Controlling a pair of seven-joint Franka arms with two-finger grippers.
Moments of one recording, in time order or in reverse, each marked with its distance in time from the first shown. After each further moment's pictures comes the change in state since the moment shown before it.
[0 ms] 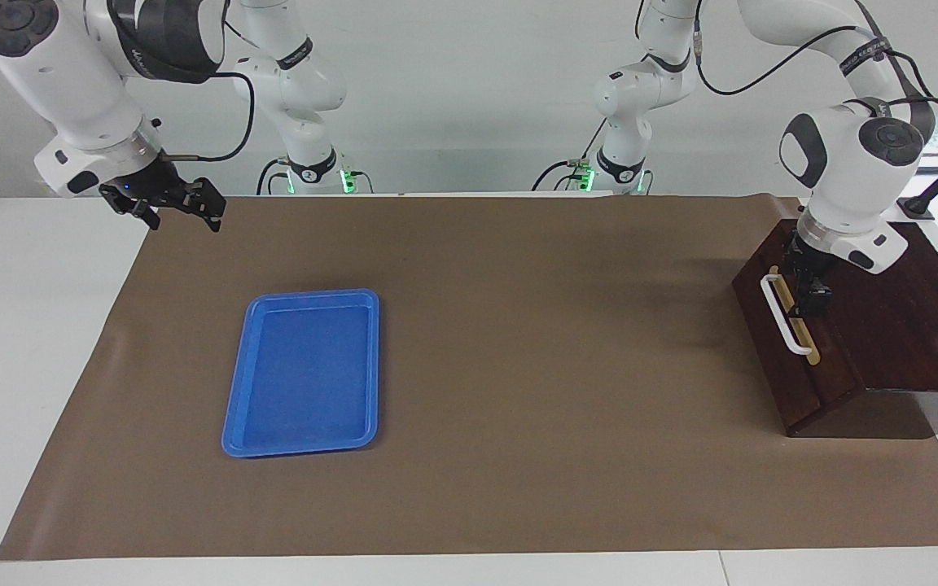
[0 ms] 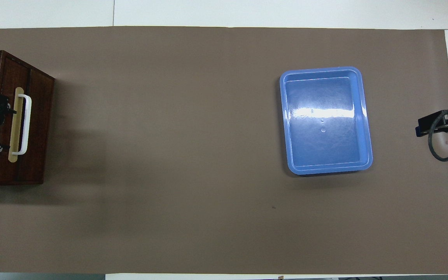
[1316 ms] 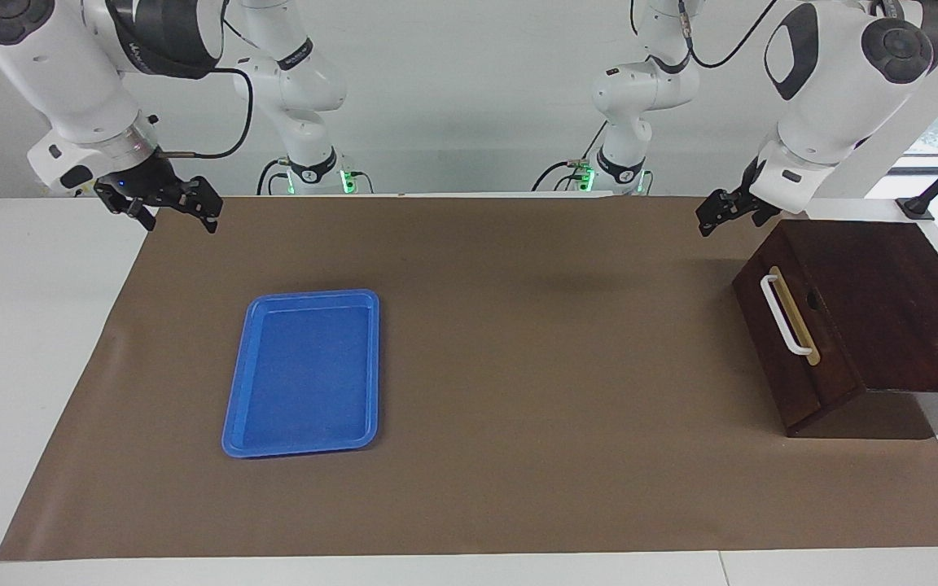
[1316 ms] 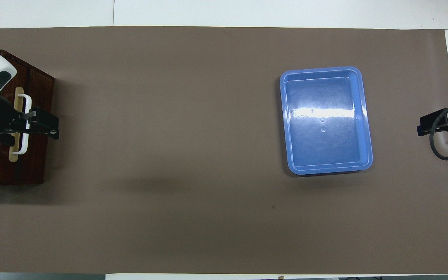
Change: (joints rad) left arm -0.163 -0.001 -0.010 0.342 -0.175 -0.561 1.083; right arm 0.000 0.000 0.000 0.015 -0.001 0.022 0.000
